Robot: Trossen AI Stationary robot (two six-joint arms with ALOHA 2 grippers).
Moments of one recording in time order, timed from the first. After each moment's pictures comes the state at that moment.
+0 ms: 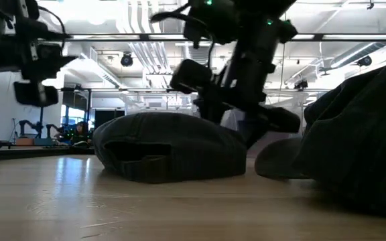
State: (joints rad) left arm 0.11 0.08 0.01 0.06 0.30 -1.29; right arm 0.17 2.01 1.33 -0.51 0.02 1.40
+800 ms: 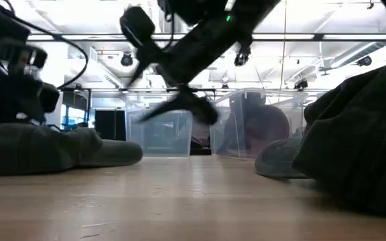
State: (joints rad) left arm -0.22 0.62 0.04 -0.08 0.07 -1.36; right arm 0.11 2.07 1.46 -0.15 -0.01 1.30
